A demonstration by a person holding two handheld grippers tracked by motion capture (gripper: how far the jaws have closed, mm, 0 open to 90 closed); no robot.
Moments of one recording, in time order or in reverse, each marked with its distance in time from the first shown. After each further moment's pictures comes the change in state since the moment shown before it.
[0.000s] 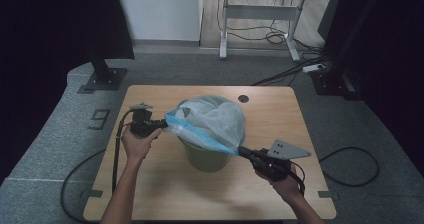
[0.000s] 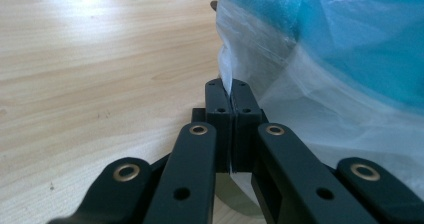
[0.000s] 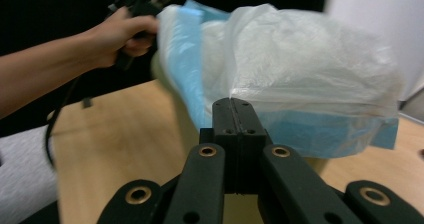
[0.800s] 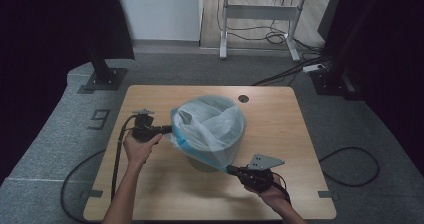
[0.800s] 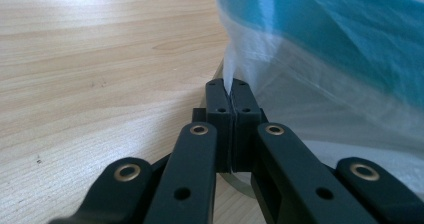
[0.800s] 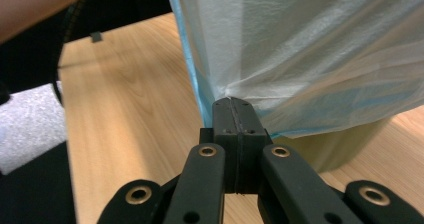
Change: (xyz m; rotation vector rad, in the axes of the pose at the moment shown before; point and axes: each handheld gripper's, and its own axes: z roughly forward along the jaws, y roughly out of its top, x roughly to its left) left arm 0.013 -0.017 0.016 0.057 -0.017 -0.039; right arm 0.007 -0.066 0.041 0.185 0.078 0.033
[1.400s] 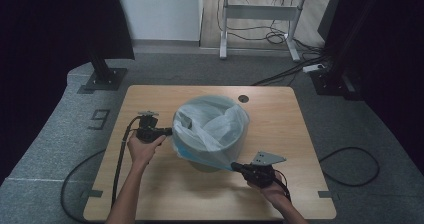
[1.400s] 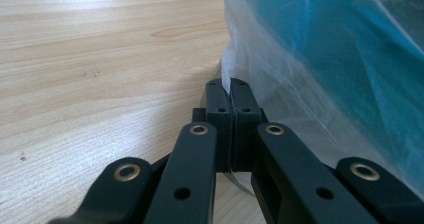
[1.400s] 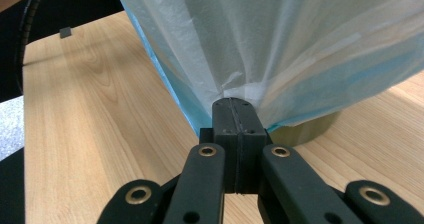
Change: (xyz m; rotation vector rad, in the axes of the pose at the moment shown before) left arm 0.000 -0.003 0.015 0.034 0.010 -0.006; right arm -0.028 -0.025 0.010 0.004 -0.034 0.067
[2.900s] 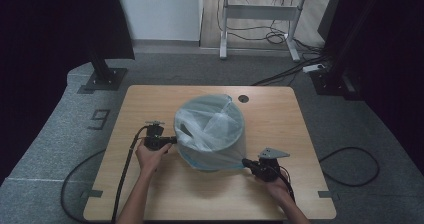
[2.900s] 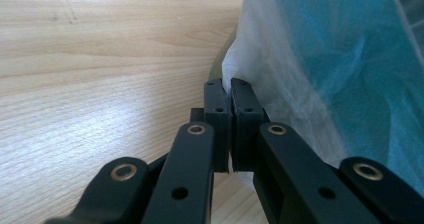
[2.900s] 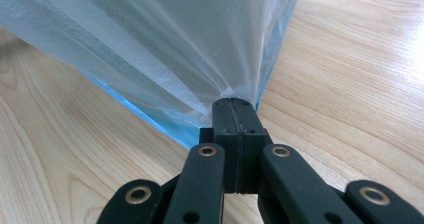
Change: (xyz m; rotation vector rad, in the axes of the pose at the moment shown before) left arm 0.014 -0.031 0.043 0.034 -0.033 -0.078; right arm -0.041 -0.028 0.006 0.092 -0.165 0.139
